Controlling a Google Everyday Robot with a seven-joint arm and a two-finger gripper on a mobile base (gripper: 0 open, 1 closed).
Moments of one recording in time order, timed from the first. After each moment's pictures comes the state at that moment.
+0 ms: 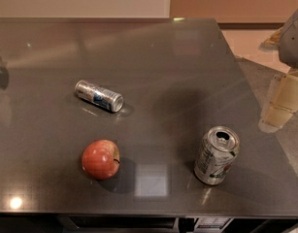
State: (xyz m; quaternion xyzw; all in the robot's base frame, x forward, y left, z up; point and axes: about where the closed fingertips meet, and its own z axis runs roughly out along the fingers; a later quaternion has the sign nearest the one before) arm 0.438 -0.217 0.976 -0.60 0.78 -0.03 0.16
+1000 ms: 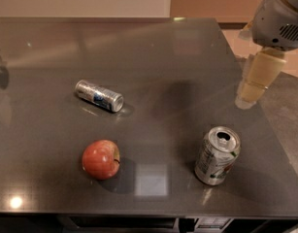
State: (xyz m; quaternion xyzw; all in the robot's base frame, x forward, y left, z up) arm 0.483 -0.196 0.980 -0.61 0.78 -0.02 0.16
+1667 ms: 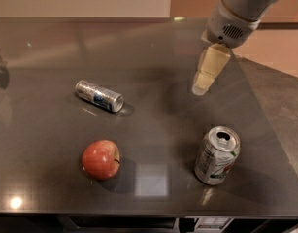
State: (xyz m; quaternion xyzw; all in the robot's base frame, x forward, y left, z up) arm 0.554 -0.135 0.948 -0.61 0.77 0.03 0.18
